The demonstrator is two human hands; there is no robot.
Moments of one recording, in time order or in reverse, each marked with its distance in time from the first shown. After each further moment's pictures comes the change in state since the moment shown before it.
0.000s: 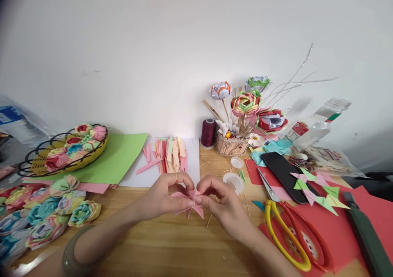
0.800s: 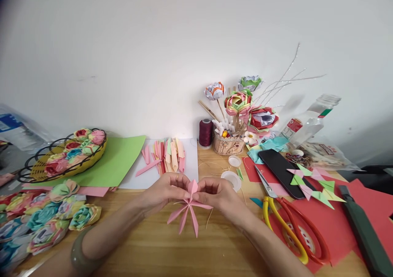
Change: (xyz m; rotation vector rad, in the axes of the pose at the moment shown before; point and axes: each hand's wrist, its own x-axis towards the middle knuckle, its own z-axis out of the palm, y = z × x) left_hand 0.011 -0.010 -0.005 -0.343 0.015 -0.323; right_hand 0.009 -0.004 -0.006 0.152 -0.070 0.456
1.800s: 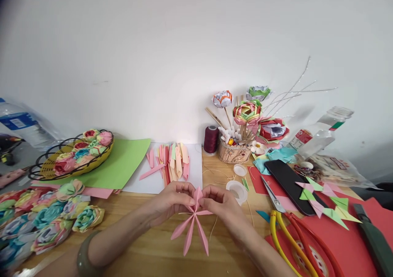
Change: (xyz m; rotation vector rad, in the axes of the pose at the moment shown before) left_hand 0.003 -0.009 0.004 -0.220 -0.013 -0.005; right_hand 0.002 0.005 0.007 0.020 0.094 -0.008
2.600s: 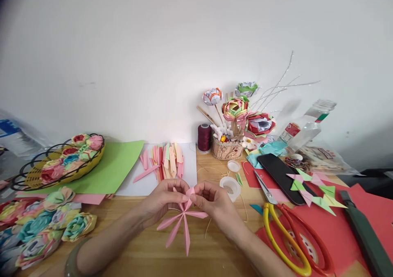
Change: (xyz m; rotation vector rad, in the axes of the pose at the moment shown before) left_hand 0.000 0.002 -0.001 0.080 0.049 0.026; right_hand -0.003 -0.003 0.005 0.034 0.020 -0.046
